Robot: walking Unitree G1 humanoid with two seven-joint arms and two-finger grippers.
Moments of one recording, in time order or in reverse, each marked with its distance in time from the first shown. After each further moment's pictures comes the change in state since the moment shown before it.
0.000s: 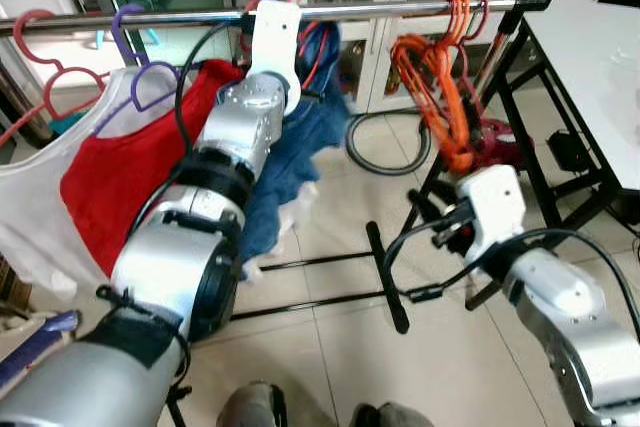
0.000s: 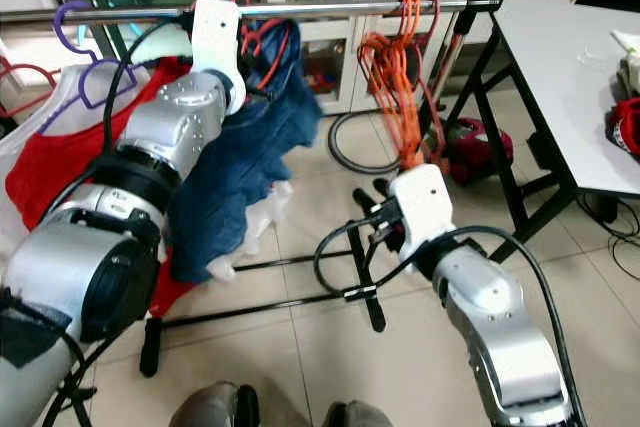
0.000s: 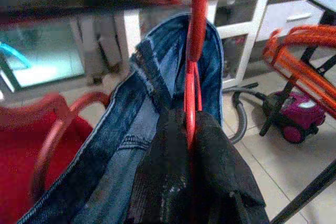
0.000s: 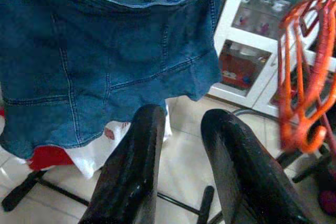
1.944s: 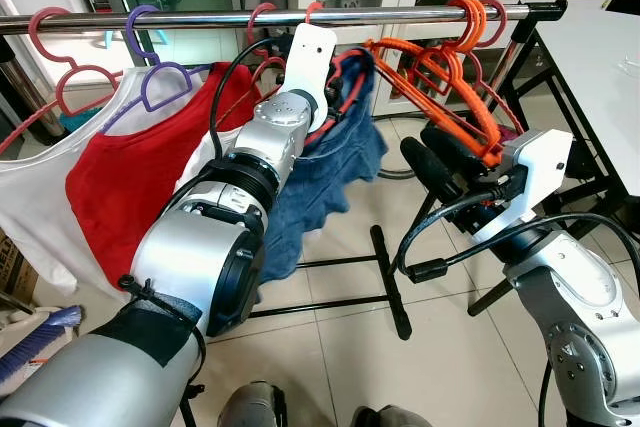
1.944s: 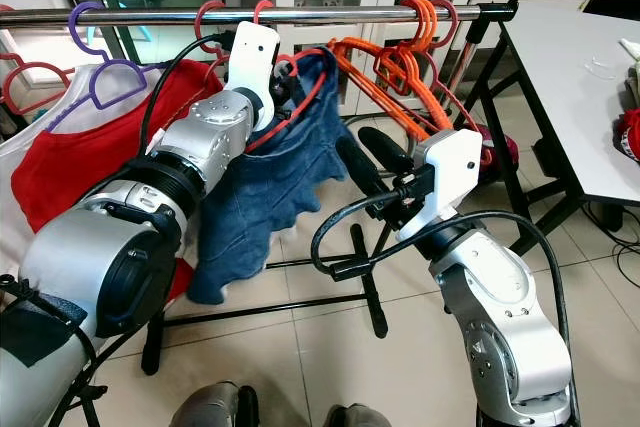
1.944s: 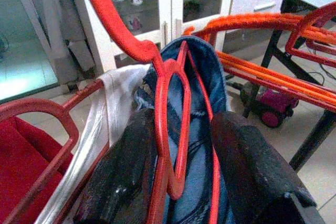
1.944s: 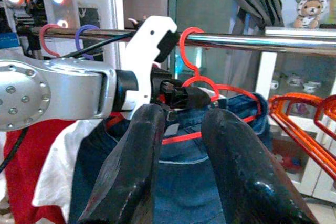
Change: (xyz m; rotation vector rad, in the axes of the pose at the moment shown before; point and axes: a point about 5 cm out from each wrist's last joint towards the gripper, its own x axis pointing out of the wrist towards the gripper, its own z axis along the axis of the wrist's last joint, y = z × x) left arm 0.003 -0.032 -0.014 0.068 -0.015 -0.153; right arm -0.008 0.004 0.050 0.176 -0.379 0.090
